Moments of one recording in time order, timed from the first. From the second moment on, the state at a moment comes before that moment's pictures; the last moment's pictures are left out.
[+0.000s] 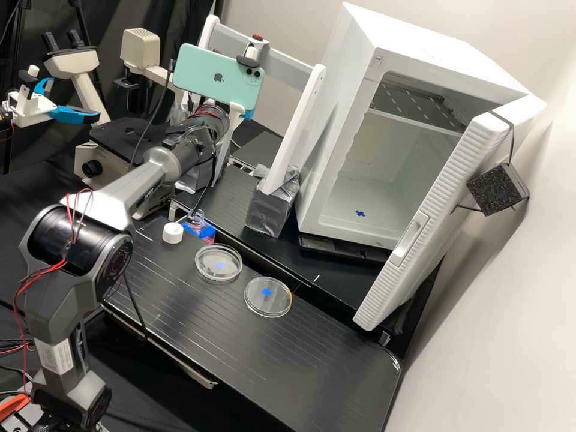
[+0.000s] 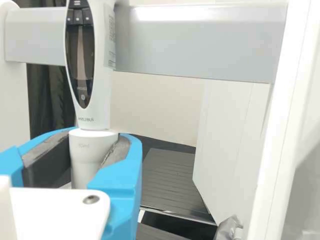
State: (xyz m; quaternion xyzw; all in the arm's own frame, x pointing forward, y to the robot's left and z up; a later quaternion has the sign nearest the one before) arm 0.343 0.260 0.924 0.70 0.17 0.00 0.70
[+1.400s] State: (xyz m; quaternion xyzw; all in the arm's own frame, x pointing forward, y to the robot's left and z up) arm 0.200 0.151 0.909 0.67 -0.02 0.29 0.68
